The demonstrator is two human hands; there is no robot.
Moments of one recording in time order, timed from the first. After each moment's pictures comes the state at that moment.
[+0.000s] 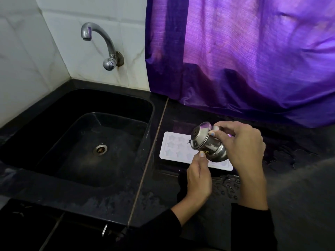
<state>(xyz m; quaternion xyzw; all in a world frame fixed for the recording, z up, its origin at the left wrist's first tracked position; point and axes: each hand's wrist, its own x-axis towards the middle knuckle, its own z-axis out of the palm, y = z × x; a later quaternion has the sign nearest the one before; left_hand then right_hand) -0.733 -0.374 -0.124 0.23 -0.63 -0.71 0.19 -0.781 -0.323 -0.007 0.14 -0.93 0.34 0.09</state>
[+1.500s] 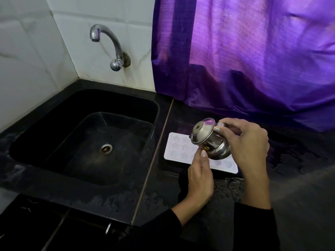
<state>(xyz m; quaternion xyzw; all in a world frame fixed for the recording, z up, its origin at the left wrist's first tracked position) -0.723 -0.382 -0.107 0.22 -0.65 -0.70 0.20 -0.780 -0.330 -0.004 0.15 -0.89 0.40 0.12</state>
